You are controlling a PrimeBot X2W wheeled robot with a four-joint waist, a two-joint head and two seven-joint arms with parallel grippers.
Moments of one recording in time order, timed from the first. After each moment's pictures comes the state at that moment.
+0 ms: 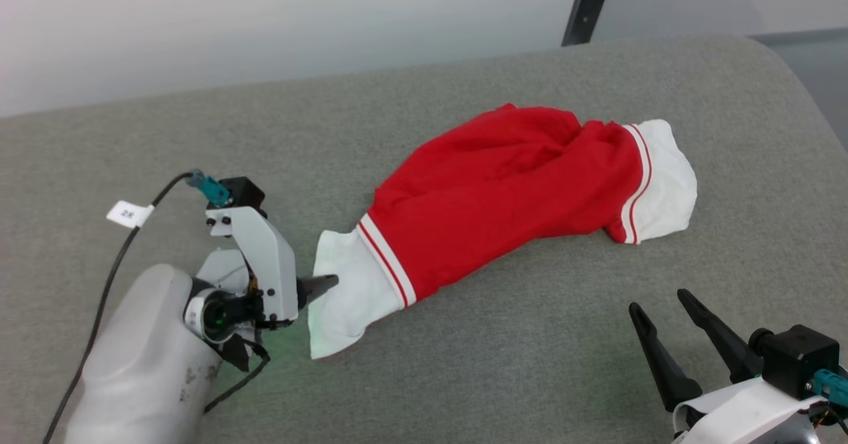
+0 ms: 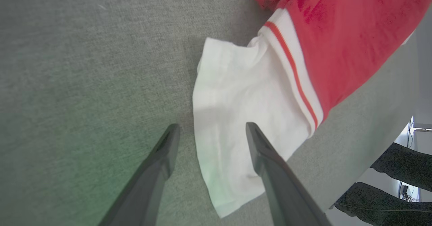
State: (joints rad) left arm -0.67 0.32 -0.34 0.66 -0.83 -0.13 0.77; right arm 0.03 -0.26 0.17 -0.14 0.38 0.13 0.08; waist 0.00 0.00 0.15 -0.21
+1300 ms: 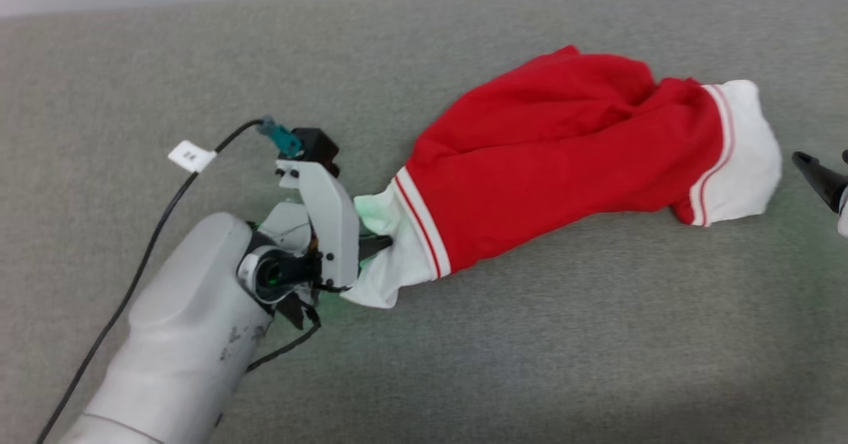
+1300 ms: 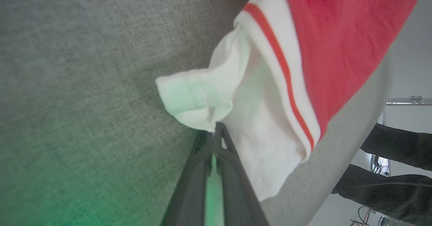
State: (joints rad) left arm -0.82 0.29 -0.59 0.66 -1.00 -0.13 0.75; right arm -0.69 -0.58 0.18 0.49 0.66 0.13 0.59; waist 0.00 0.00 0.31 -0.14
